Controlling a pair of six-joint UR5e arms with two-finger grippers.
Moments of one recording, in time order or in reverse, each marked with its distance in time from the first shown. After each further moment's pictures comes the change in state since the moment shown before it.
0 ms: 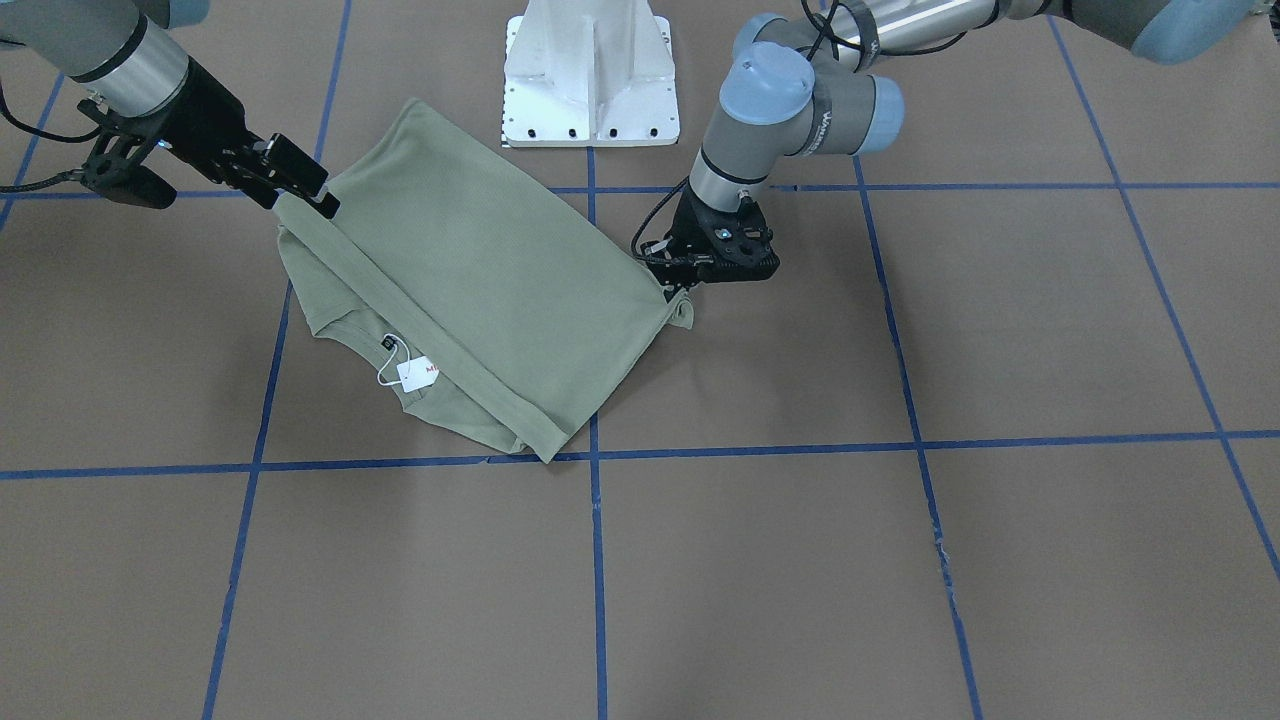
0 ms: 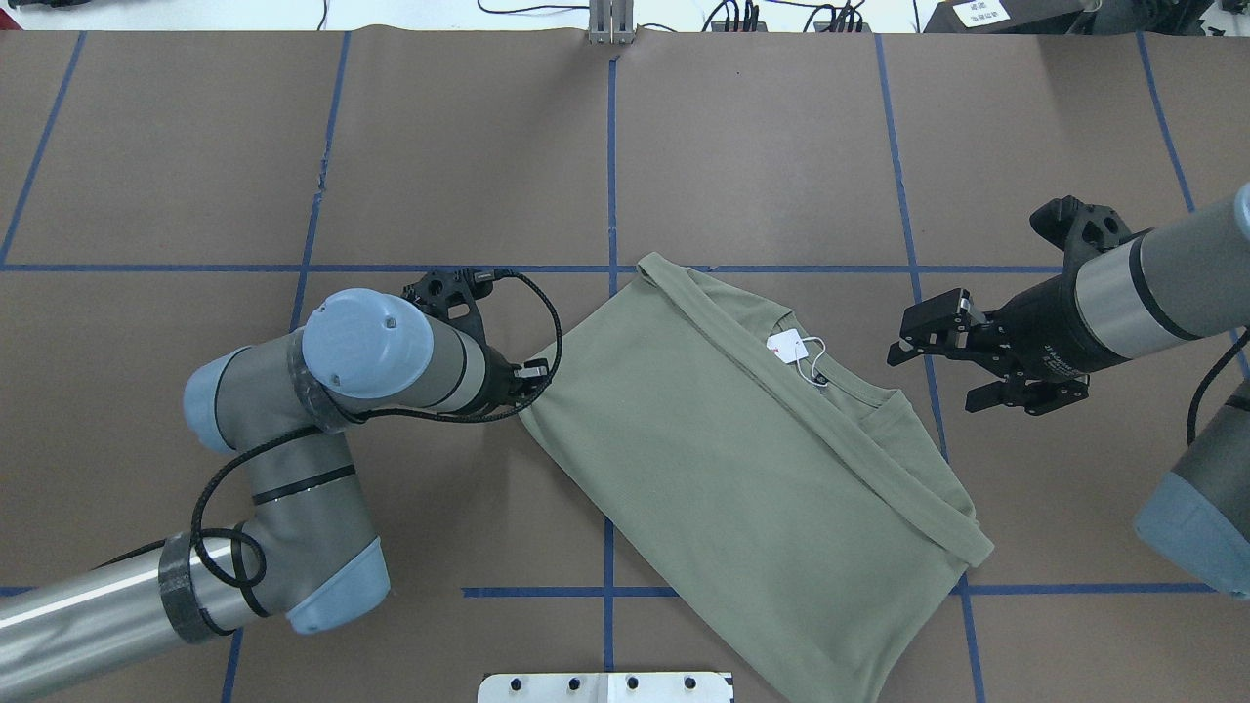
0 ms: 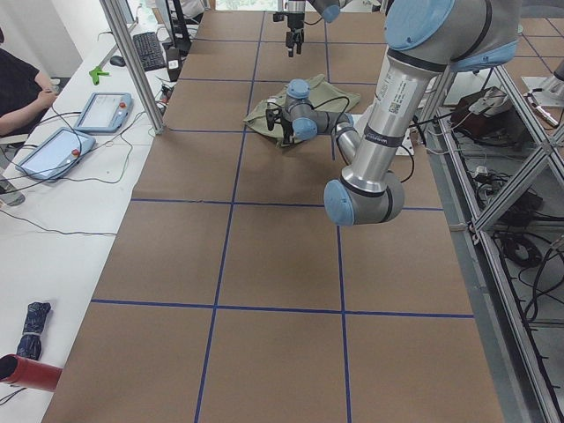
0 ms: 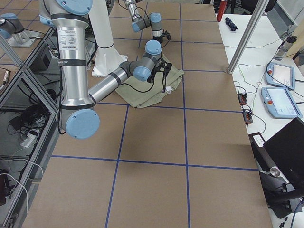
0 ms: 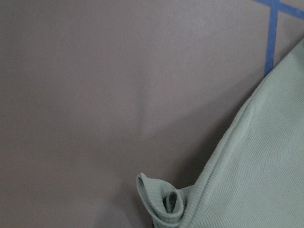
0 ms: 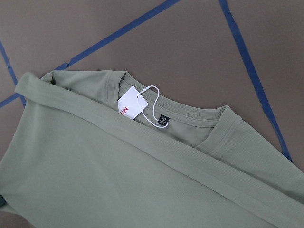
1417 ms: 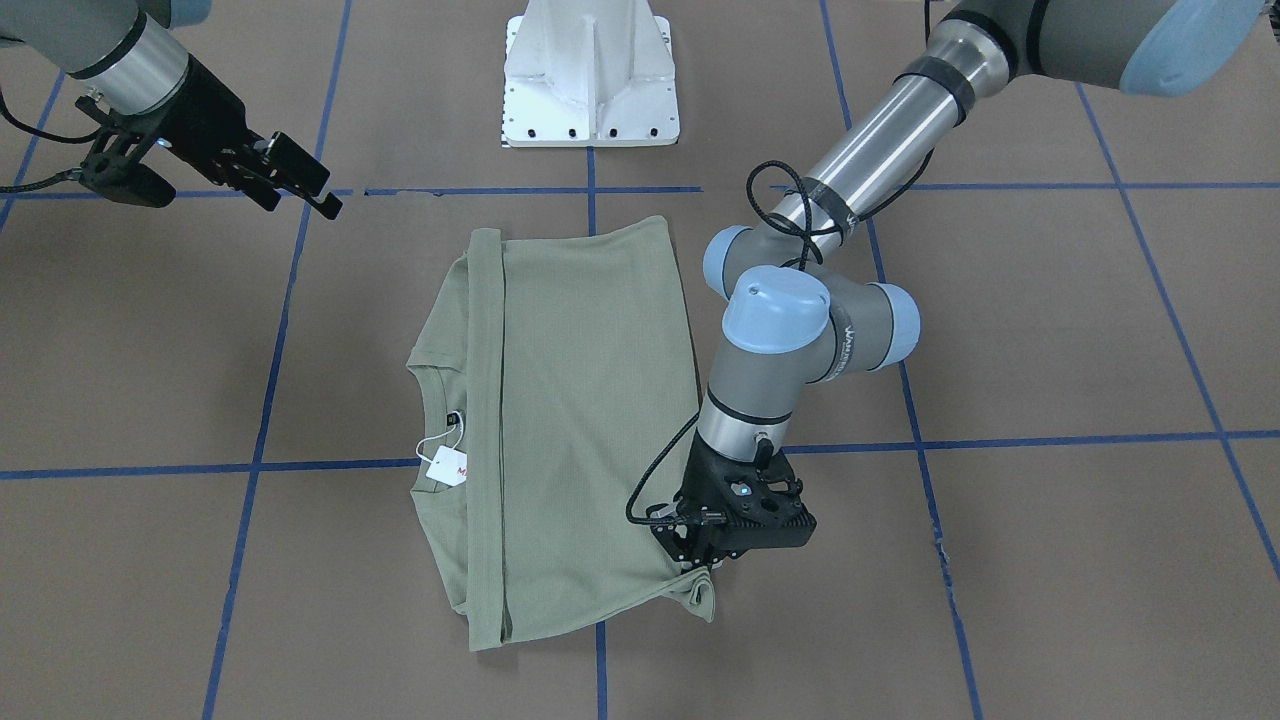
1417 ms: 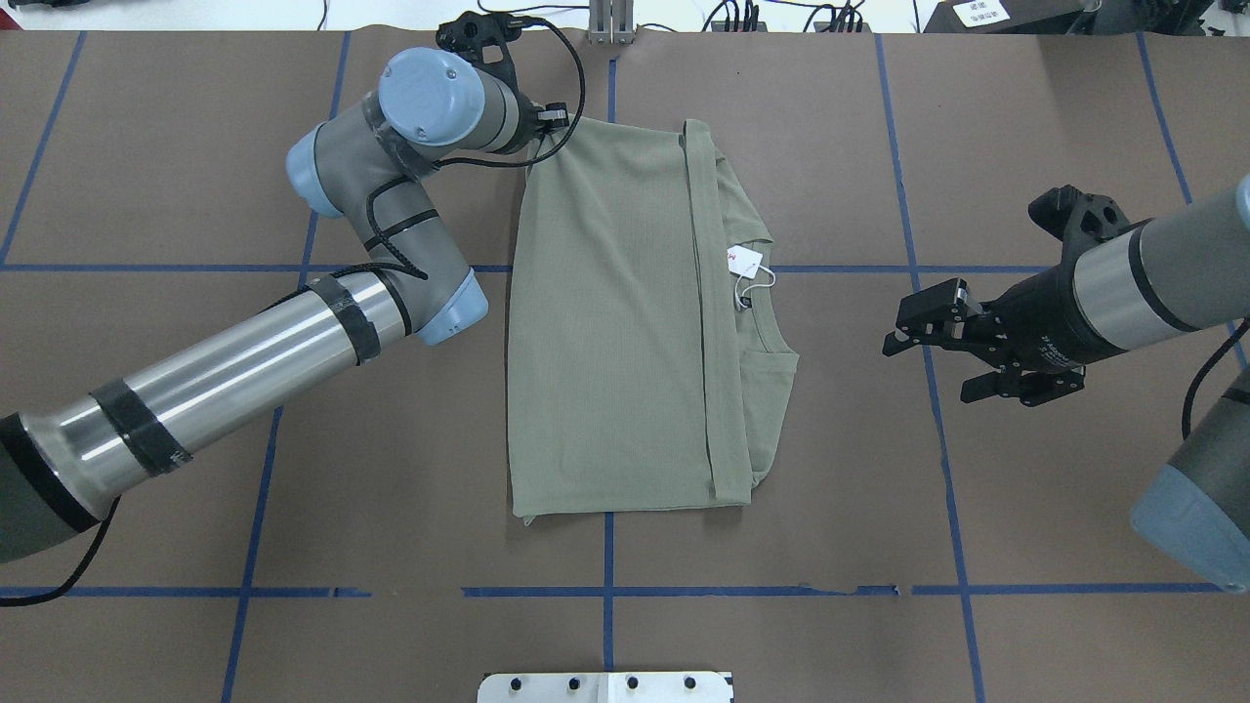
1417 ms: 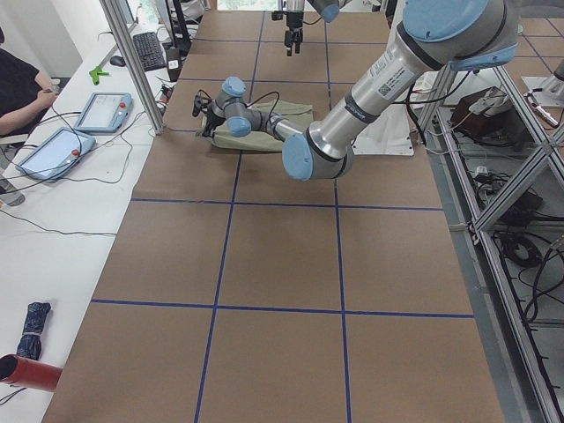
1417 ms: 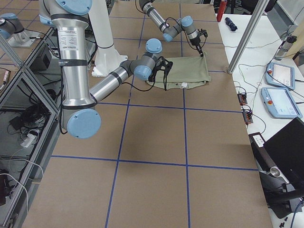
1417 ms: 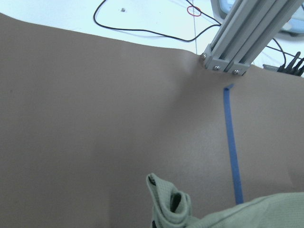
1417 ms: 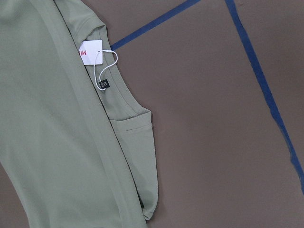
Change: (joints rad) left arm -0.250 -0.428 0.769 -0.449 0.159 0.274; right arm 0.006 0.016 0.001 -0.001 -0.006 0.000
